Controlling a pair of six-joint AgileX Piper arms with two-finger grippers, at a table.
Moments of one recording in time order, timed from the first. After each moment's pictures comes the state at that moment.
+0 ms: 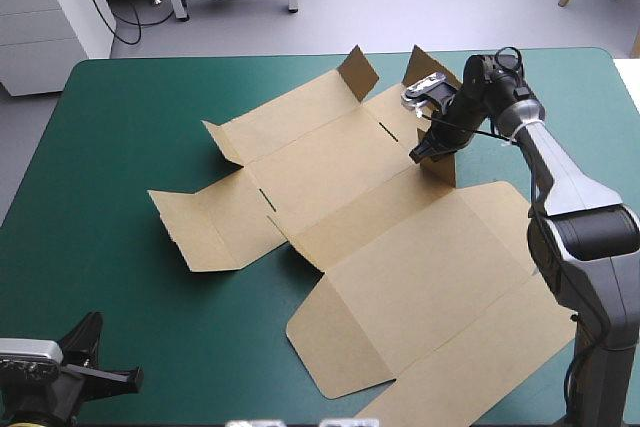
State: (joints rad) left arm -0.03 -0.01 -0.40 -0.02 0.81 0.00; right arm 0.17 2.09 -1.93 0.18 1.22 -0.57
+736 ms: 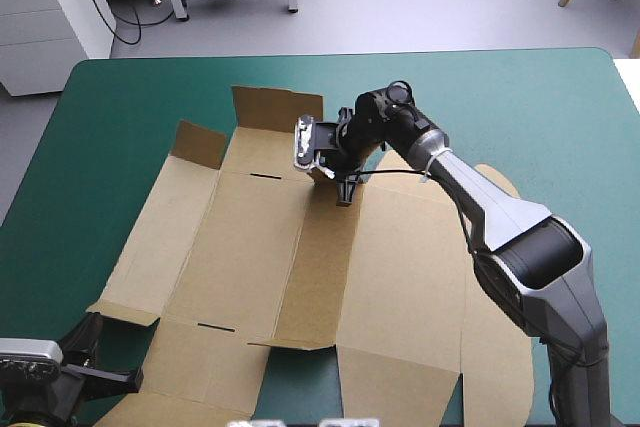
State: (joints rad) left arm -0.03 -0.01 -0.40 -0.02 0.81 0.00; right arm 0.55 2.09 -1.93 0.22 1.02 -1.13
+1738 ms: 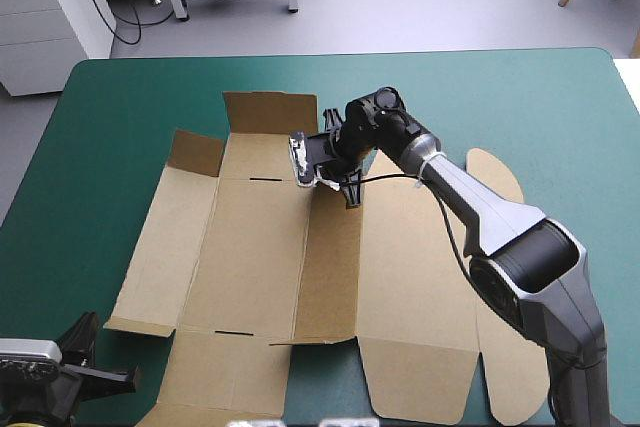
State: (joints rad) left arm -0.03 -0.01 -0.40 0.01 0.81 0.00; right arm 0.58 2.09 -1.93 0.13 1.01 -1.33
